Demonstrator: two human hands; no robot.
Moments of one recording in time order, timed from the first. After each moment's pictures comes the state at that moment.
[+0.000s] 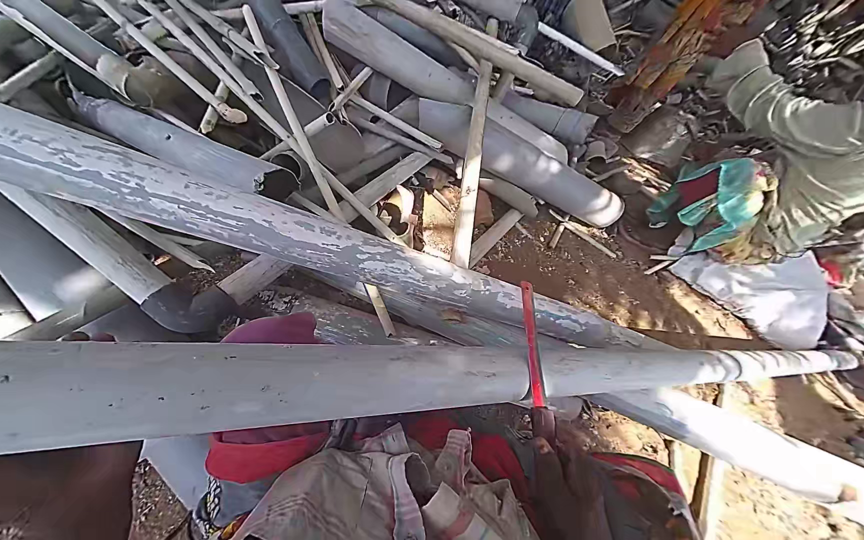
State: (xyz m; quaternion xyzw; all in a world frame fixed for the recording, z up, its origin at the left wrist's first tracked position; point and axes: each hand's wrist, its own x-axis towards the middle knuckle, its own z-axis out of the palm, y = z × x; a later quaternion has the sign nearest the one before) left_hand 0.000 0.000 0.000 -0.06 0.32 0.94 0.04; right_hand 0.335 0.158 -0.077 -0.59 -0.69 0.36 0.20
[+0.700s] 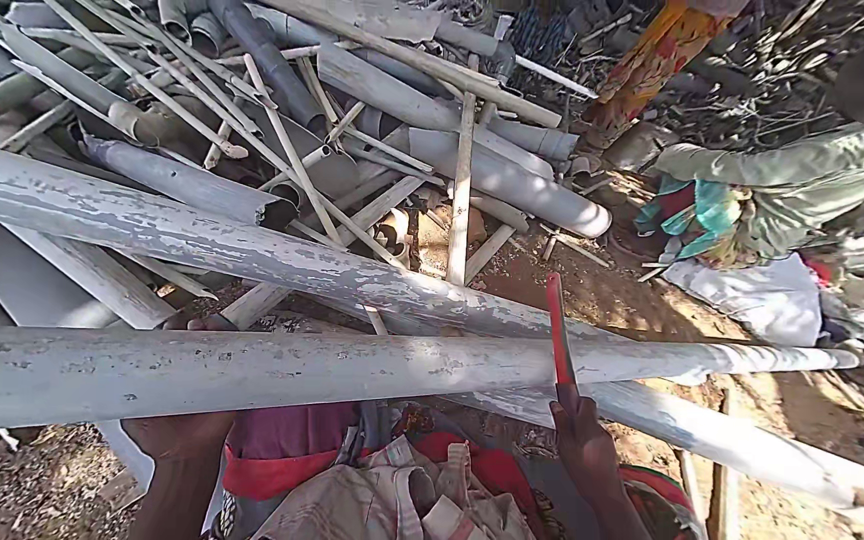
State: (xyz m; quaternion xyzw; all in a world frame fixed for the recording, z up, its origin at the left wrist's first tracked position) left_hand -0.068 0.019 -0.106 0.05 0.08 0.97 0.24; right_hand 0.320 0.225 -0.066 -0.65 -0.73 0.19 0.10
